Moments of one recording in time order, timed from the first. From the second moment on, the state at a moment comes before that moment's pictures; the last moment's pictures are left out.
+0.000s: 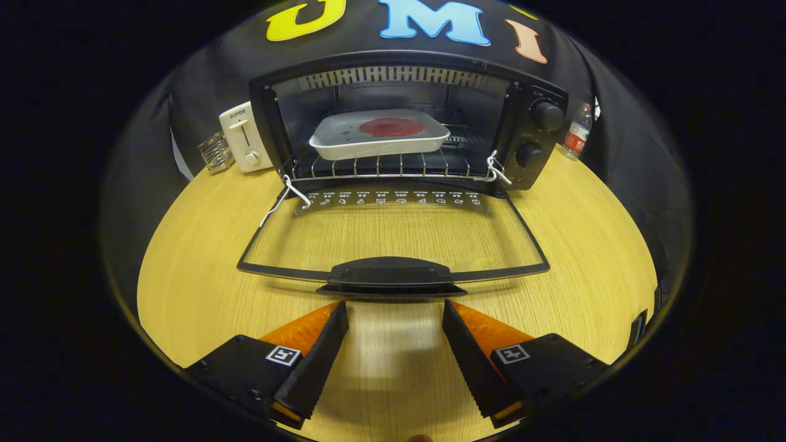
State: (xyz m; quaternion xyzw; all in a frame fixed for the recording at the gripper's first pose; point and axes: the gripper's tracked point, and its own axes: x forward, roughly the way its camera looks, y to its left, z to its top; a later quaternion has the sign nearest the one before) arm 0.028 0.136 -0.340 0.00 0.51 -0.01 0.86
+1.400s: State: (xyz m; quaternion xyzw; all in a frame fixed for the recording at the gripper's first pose) arm 0.118 0.123 -0.207 -0.02 0.34 -0.02 0.94
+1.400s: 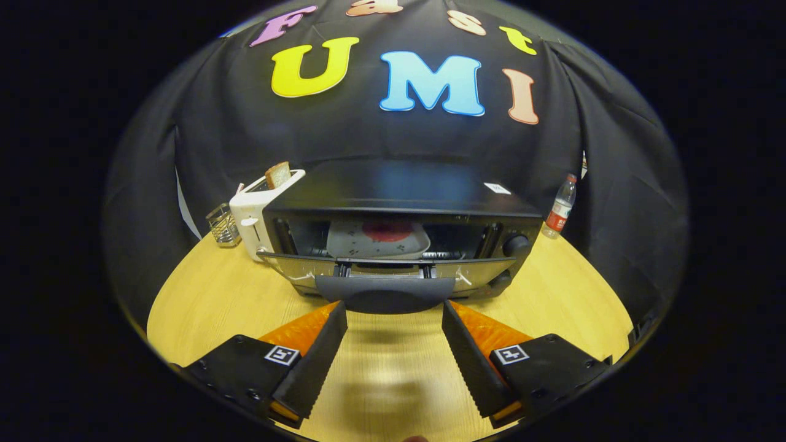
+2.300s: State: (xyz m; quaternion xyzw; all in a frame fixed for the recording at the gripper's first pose) arm 0.063 0.024 -0.063 -0.04 0.16 -0.04 0.99
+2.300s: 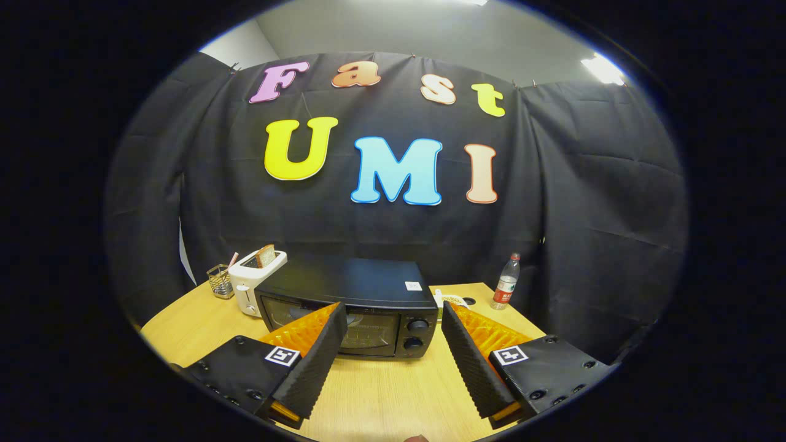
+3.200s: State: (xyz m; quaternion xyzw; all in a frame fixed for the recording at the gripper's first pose) arm -0.016 -0.031 -0.036 -0.03 0.12 -0.08 0.99
